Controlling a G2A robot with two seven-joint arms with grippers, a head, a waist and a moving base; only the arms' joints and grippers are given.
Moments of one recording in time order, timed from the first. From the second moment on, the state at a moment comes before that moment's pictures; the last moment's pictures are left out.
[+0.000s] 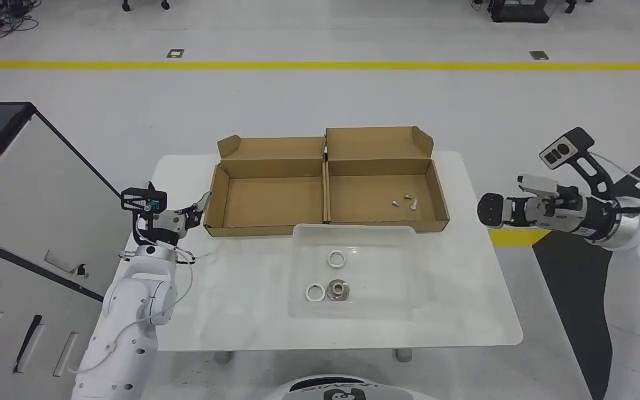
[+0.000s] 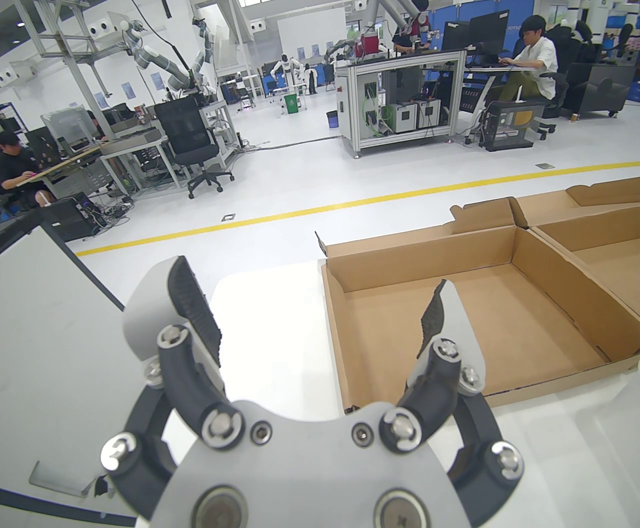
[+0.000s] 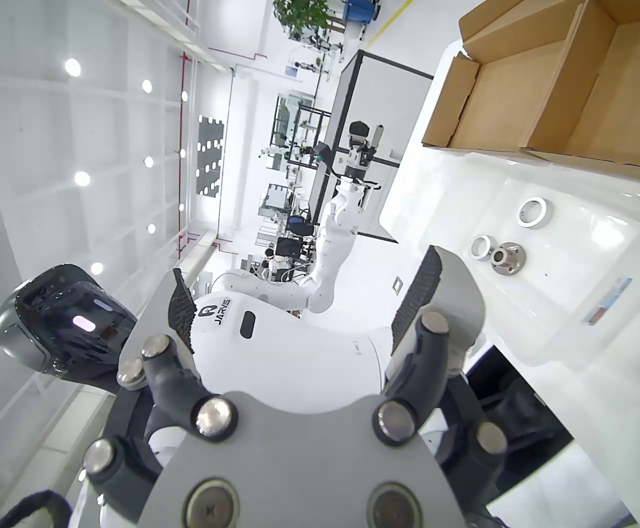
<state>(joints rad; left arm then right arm) 1.73 -1.15 -1.60 -1.80 1.33 0.00 0.00 -1.44 -1.02 1.97 -1.78 0.52 0.27 1.54</state>
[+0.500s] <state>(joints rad) 1.67 -1.14 -1.59 -1.97 1.35 -0.24 -0.22 -1.44 -1.02 1.97 -1.78 0.52 0.27 1.54</state>
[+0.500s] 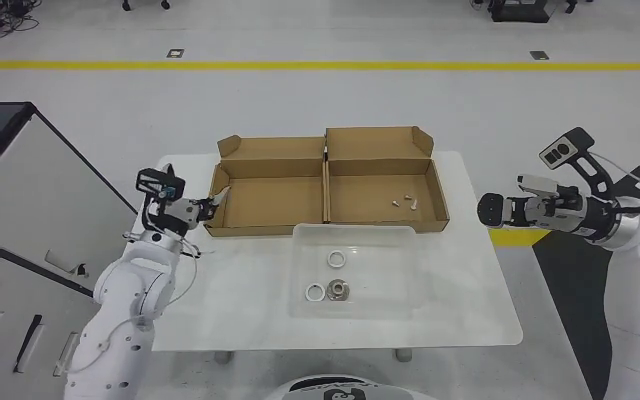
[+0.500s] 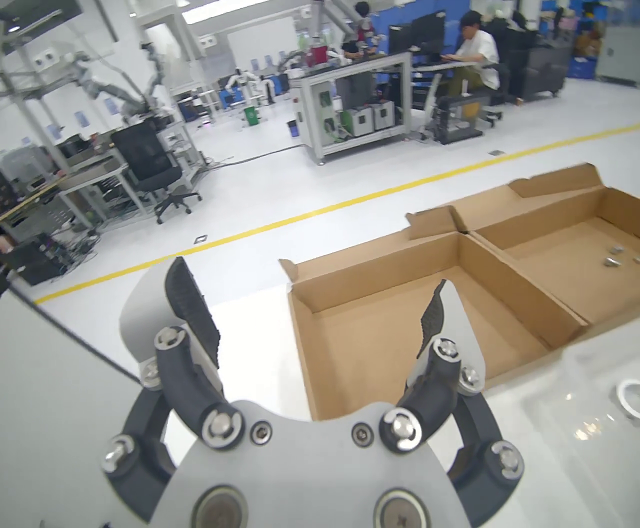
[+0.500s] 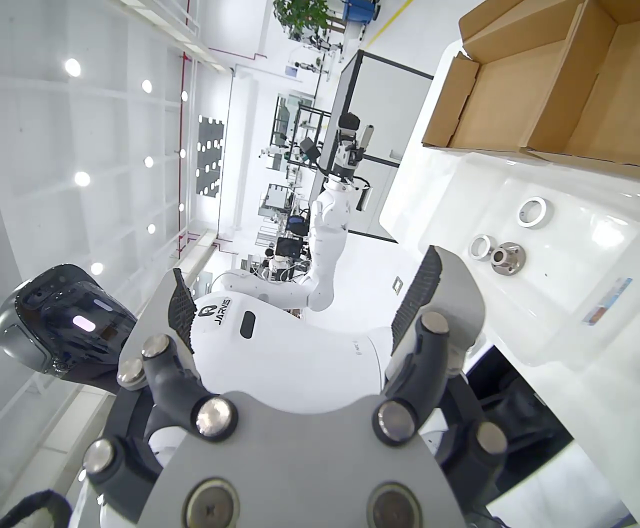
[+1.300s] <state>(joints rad) 0.96 -1.18 -0.93 -1.84 1.06 -0.65 -1.17 -1.44 -1.02 1.97 -1.78 0.52 0.27 1.54</state>
